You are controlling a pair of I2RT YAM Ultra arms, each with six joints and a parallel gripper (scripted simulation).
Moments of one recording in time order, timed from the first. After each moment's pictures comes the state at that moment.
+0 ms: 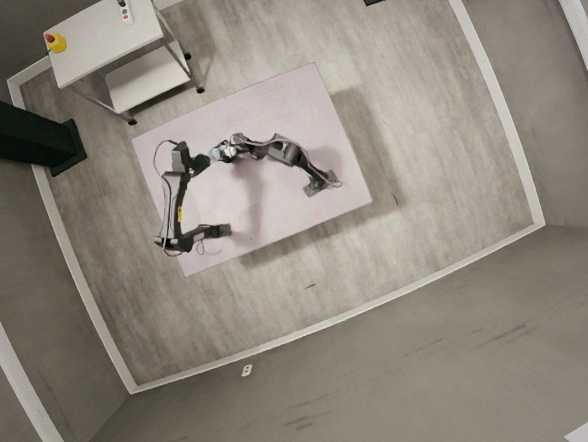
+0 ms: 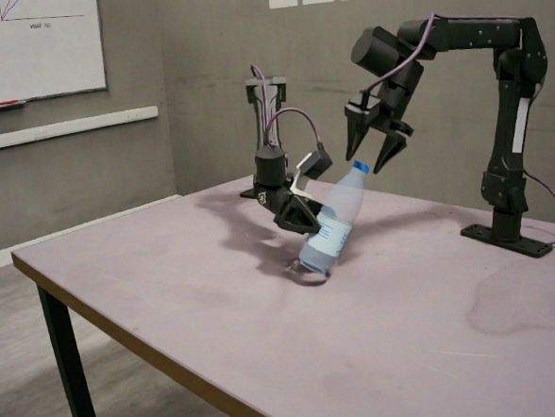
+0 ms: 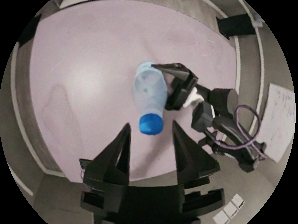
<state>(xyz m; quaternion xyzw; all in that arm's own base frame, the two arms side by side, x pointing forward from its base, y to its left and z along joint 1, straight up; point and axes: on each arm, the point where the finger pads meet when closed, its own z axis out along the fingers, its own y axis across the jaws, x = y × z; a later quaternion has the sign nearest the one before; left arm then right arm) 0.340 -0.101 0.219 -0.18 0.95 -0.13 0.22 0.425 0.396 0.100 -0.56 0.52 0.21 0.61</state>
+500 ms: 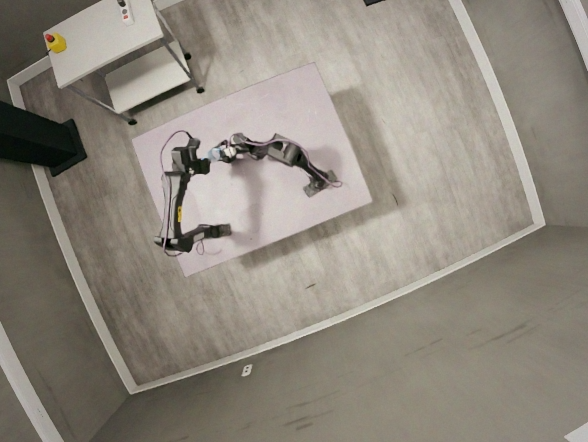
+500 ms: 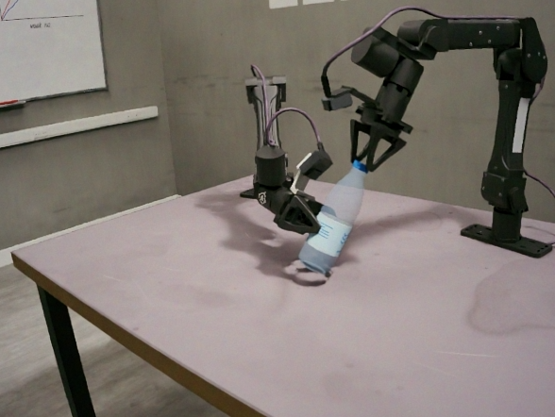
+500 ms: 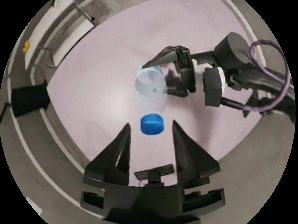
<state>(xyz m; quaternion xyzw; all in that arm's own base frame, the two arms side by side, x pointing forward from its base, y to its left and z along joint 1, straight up) 0.341 -0.100 0.219 0.14 0.96 -0.05 0.25 0.425 0.396 0.100 -0.56 0.52 0.21 0.61</state>
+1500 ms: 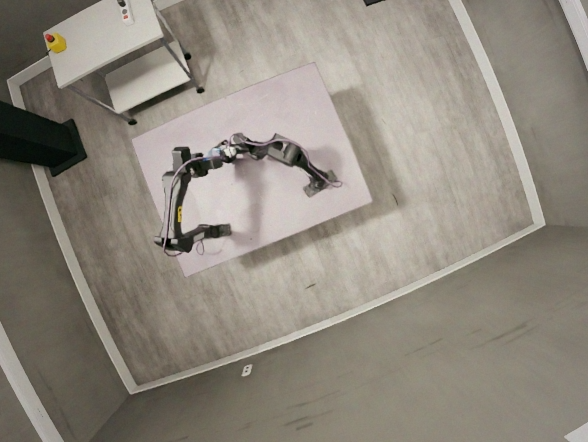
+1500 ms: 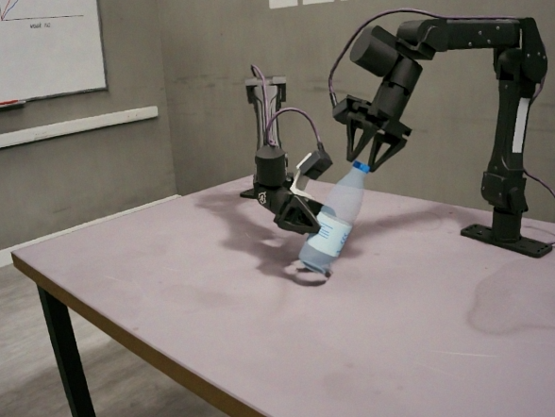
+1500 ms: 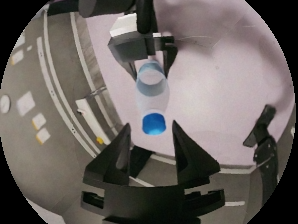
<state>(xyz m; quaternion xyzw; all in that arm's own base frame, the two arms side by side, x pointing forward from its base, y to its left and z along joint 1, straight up) 0.343 -0.101 0.221 0.70 0.66 0.13 0.22 0.425 0.396 0.100 -0.56 0.52 0.21 0.61</state>
